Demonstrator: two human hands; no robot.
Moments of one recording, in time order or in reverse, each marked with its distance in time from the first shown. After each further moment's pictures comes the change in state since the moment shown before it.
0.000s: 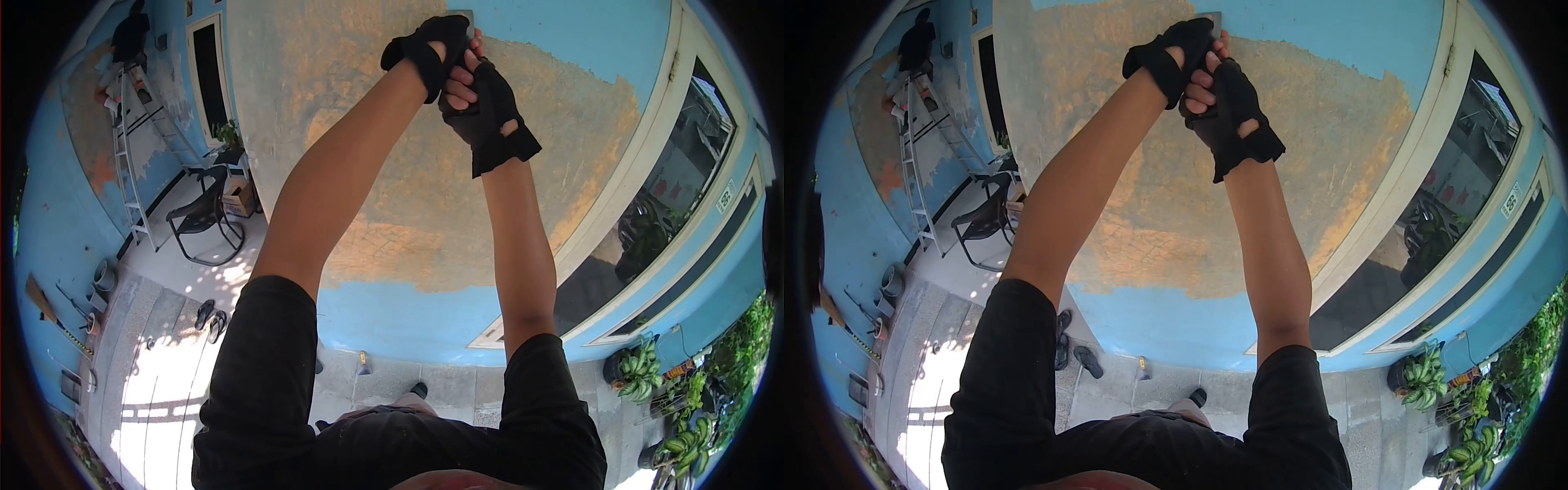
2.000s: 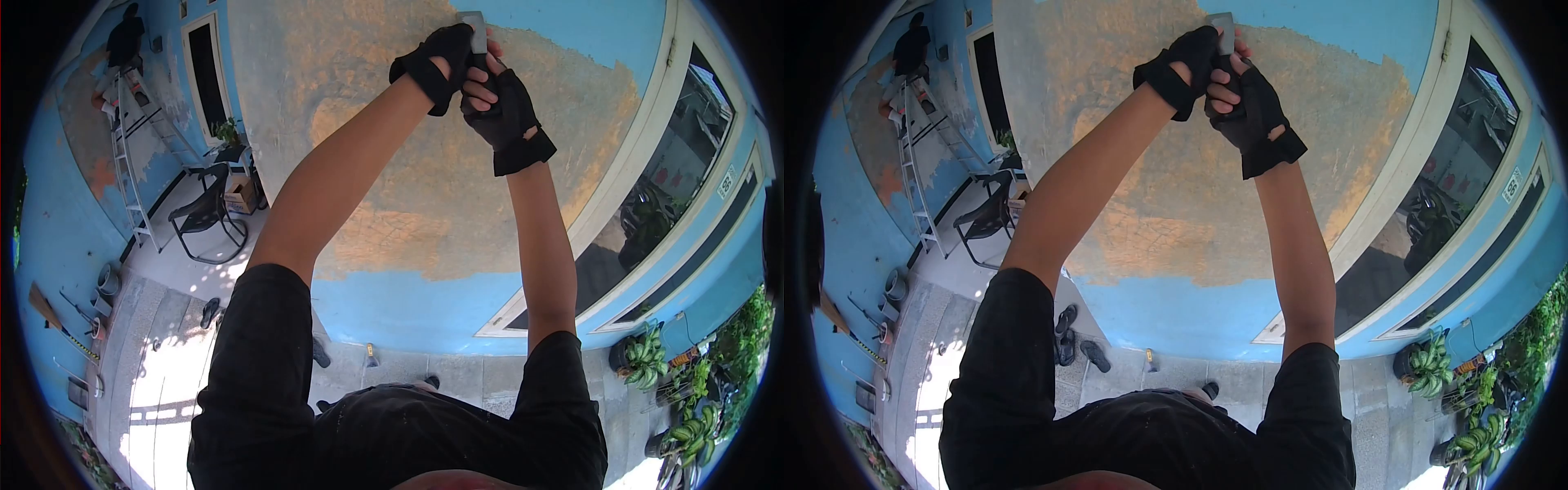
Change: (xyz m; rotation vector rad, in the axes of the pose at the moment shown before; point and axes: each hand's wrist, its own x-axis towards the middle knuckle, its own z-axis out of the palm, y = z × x) left_hand -0.044 -0.024 0.009 0.100 -0.137 0.052; right_hand -0.024 -0.015 -0.022 0.077 -0.178 0.114
